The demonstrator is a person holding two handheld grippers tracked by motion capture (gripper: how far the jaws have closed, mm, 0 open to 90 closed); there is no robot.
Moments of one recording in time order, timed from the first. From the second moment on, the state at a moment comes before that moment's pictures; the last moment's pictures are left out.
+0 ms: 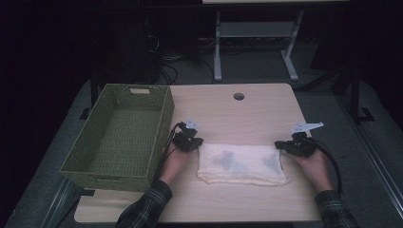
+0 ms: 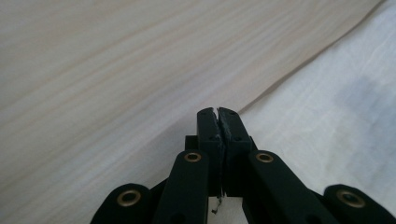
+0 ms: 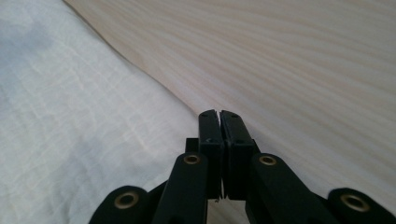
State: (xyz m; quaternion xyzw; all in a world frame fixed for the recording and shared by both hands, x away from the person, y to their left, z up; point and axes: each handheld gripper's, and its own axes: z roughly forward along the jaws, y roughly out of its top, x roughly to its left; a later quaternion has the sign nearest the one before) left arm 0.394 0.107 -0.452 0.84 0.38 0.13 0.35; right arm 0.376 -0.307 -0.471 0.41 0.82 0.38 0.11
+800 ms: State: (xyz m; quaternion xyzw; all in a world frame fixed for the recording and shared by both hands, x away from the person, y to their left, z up) left arm 0.374 0.119 -0.413 0.81 0.37 0.12 0.43; right arm 0.352 -0.320 -0.437 0.38 0.81 0.43 0.14
